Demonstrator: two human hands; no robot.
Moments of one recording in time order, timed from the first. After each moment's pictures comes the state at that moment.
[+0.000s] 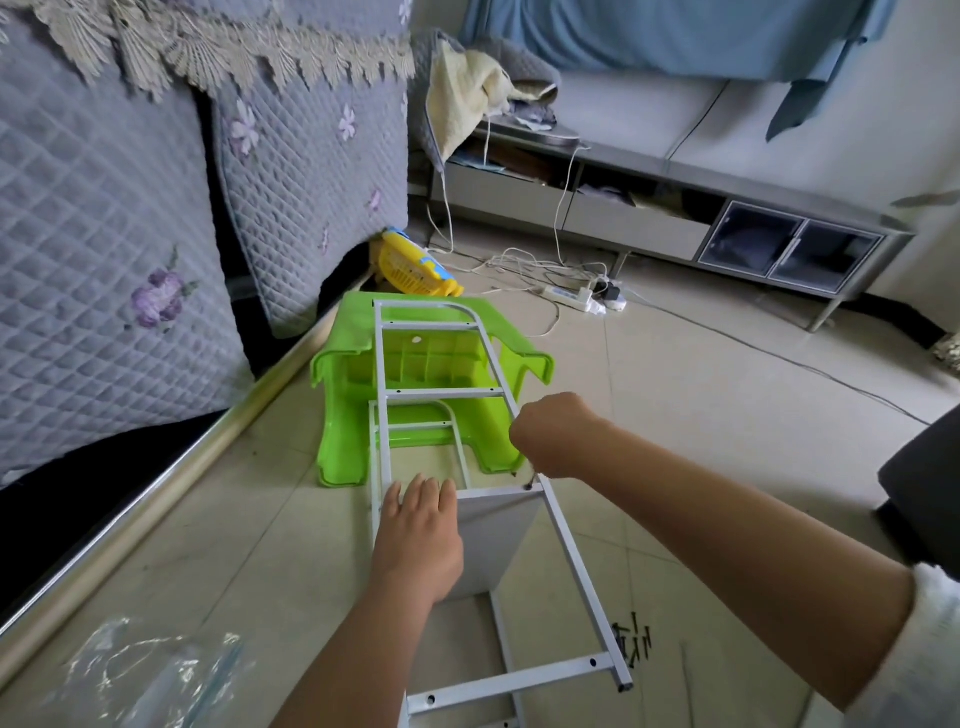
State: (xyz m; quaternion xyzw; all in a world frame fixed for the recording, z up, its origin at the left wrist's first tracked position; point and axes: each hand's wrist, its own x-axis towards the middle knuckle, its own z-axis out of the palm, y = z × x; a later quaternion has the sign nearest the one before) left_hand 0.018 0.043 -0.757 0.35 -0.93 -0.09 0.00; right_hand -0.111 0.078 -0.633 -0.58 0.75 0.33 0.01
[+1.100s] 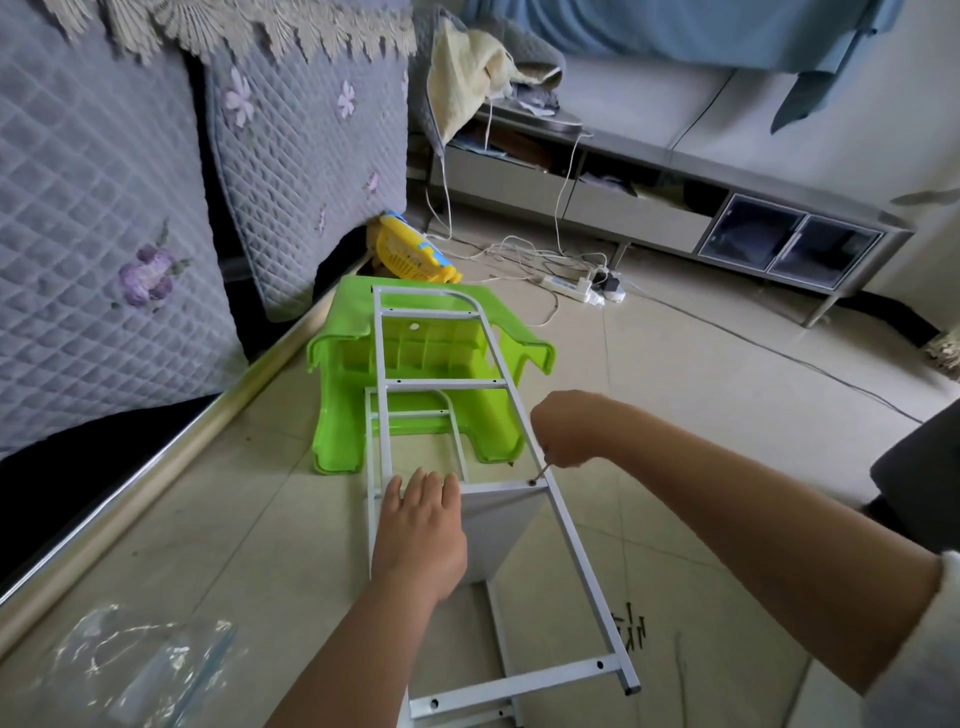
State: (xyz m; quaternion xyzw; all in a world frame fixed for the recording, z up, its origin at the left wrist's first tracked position) left_hand 0.021 0.046 -0.757 0.34 -0.93 -0.09 0.00; right_hand -0.128 0.077 -0.633 -0.56 0.75 0.34 0.09
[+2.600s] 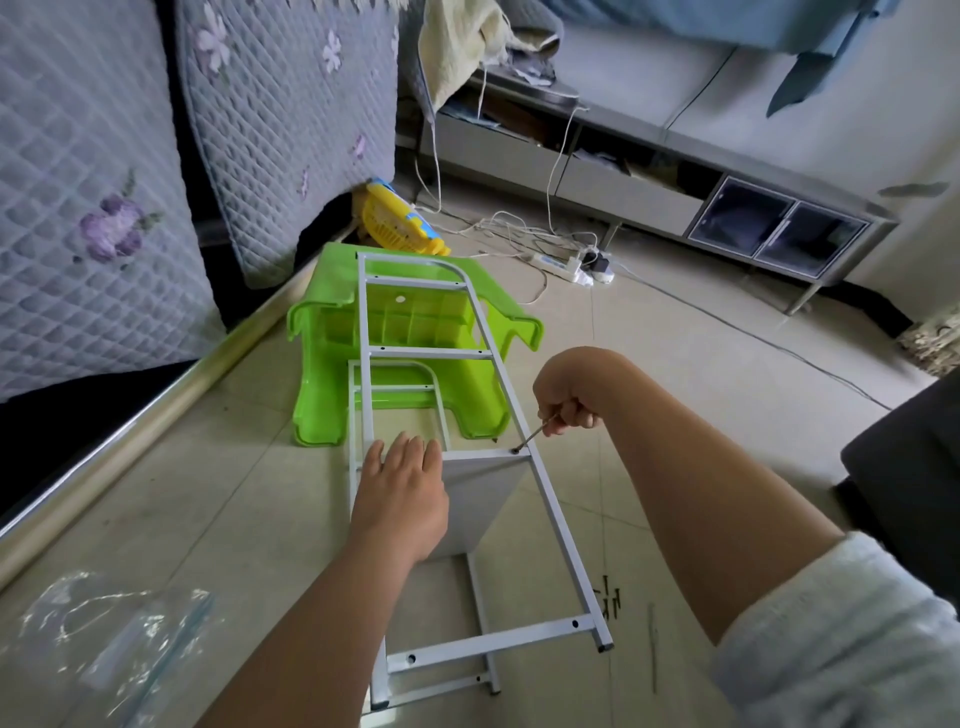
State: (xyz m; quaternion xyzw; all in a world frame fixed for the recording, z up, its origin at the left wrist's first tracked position) left_hand 0.018 0.042 -0.758 0.34 -0.93 -0.10 0.02; right_hand -0.156 0.059 -0.639 -0.18 0.88 0.05 0.43
